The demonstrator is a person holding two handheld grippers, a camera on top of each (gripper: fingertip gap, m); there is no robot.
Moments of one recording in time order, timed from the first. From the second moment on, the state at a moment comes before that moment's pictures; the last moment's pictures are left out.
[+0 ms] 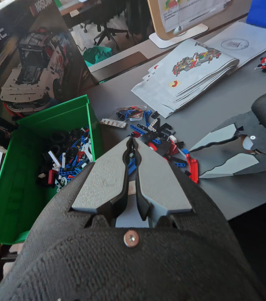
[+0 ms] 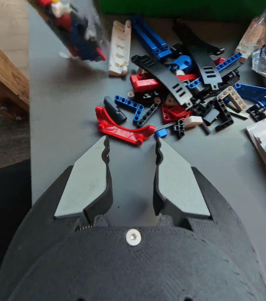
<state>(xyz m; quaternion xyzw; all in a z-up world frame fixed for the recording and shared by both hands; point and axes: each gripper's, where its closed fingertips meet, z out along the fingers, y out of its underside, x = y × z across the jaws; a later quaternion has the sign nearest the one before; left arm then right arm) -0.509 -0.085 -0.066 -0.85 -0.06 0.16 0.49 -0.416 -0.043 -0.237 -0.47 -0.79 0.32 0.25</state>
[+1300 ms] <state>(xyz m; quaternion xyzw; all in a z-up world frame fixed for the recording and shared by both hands) -0.411 -0.158 -0.199 -0.91 0.02 0.18 0.36 -0.419 -0.032 -0.210 -0.44 -0.76 0.37 0.31</state>
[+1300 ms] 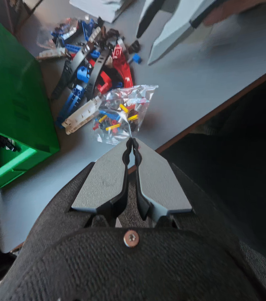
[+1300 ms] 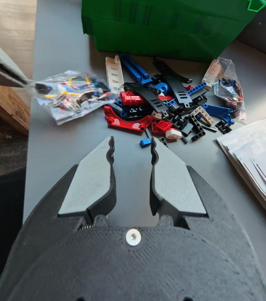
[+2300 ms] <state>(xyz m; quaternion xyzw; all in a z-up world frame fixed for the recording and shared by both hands) -0.329 0.012 -0.097 -0.85 0.19 0.25 0.43 -0.279 0.011 -0.116 -0.45 -0.65 0.57 0.22</state>
